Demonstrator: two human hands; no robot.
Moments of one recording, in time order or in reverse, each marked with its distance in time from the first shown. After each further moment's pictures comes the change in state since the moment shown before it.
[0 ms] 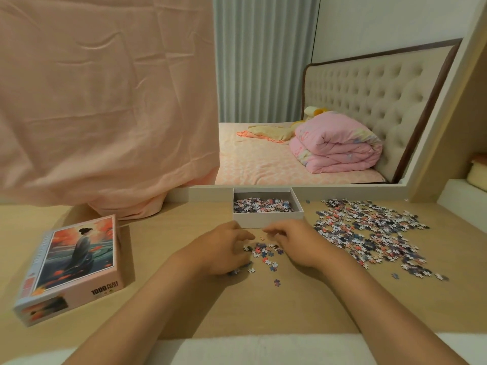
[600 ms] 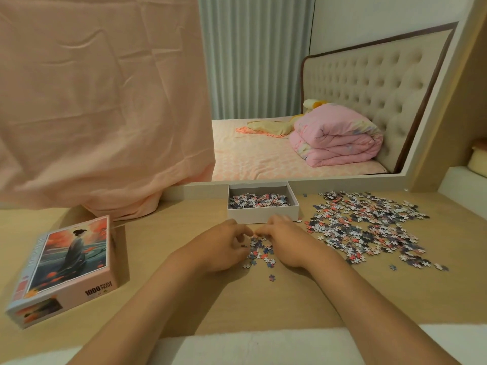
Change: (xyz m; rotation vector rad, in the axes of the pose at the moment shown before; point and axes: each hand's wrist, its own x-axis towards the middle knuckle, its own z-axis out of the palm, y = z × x) left_hand 0.005 0.013 0.006 -0.038 0.062 -0.006; right_hand 0.004 -0.004 0.012 -0.200 -0.105 -0.037
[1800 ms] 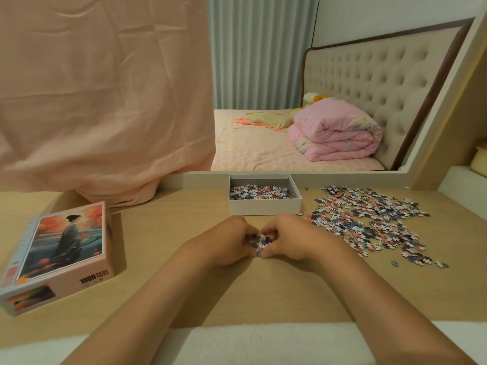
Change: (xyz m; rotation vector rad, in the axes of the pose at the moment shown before) left_hand 0.007 0.010 0.006 0.058 -0.096 0.083; right_hand -0.011 -0.015 -0.018 0.084 -0.122 0.094
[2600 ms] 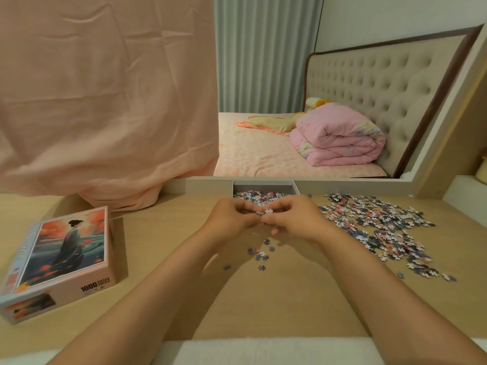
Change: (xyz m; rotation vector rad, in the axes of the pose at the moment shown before) left_hand 0.021 -0.003 -0.014 -0.954 0.396 -0.290; right_hand 0.015 -0.001 -0.019 0.807 0.239 0.067
